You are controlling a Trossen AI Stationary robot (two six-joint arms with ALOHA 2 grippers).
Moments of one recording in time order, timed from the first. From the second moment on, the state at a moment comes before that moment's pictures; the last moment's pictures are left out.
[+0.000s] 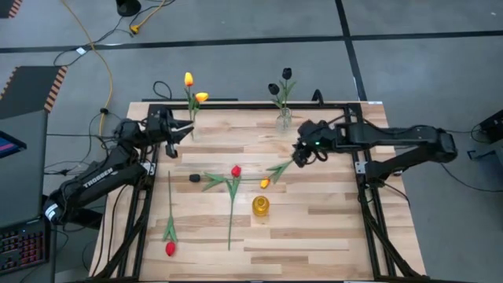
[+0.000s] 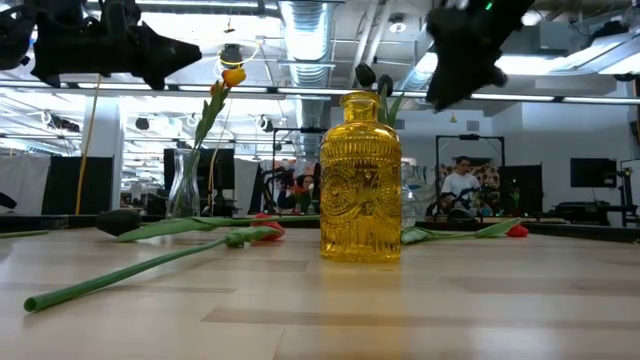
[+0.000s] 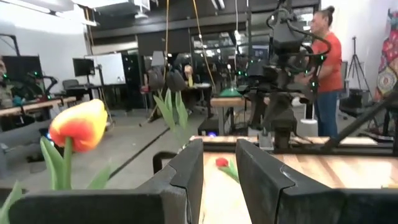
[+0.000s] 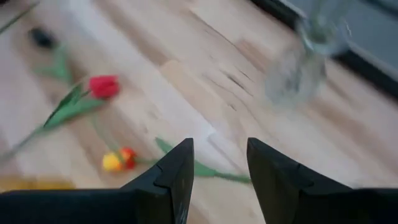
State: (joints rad) left arm 0.85 0.50 0.24 0.47 0.61 -0.05; right arm -0.10 1.21 1.06 -0.75 0.36 0.55
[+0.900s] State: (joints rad) left arm 0.73 0.50 0.24 0.34 0.59 0.05; right arm -0.35 1.65 1.06 -0.99 0.26 1.21
